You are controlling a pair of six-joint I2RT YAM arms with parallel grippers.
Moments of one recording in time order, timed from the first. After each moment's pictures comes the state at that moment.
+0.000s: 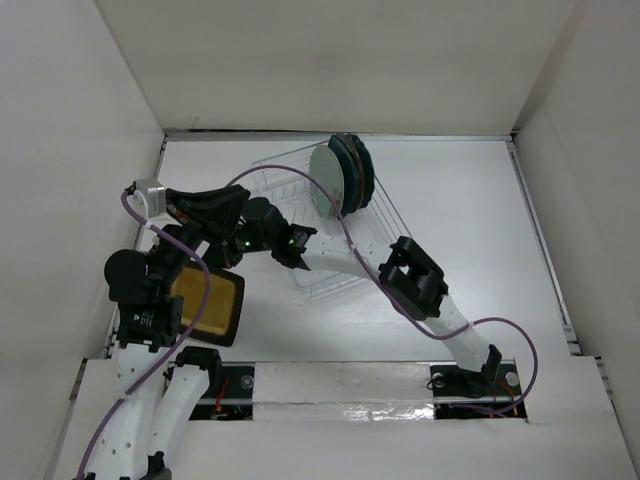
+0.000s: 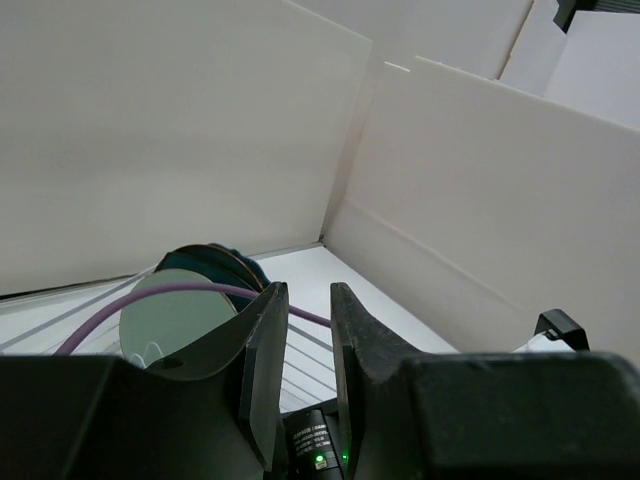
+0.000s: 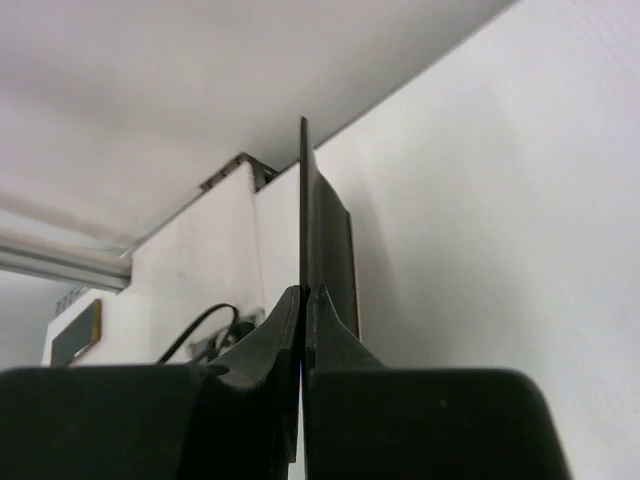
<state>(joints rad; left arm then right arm) -0.14 0.59 0.81 0.21 0.50 -0.57 1.06 2.33 1.91 0.20 -0.46 0.58</state>
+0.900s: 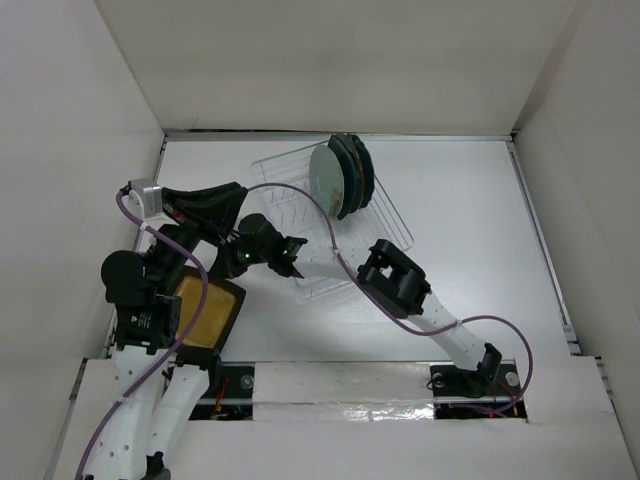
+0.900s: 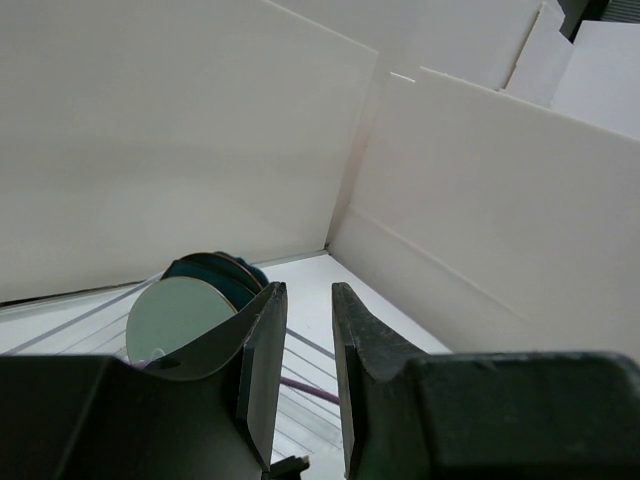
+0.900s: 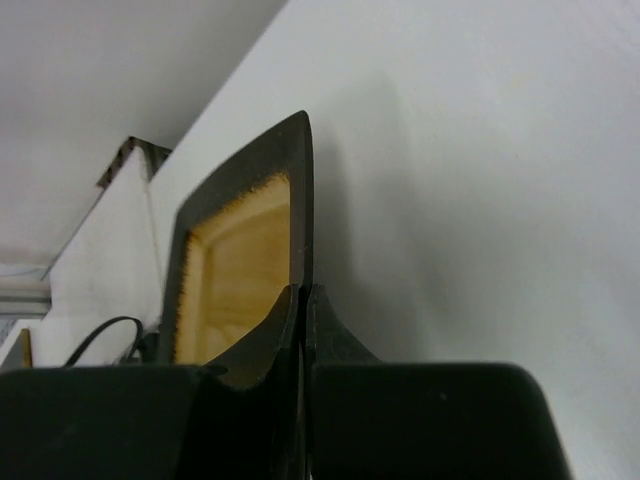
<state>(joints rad) -0.15 0.59 0.84 0.19 0.47 -0.56 1.06 2.47 1.94 0.19 -0.39 0.60</state>
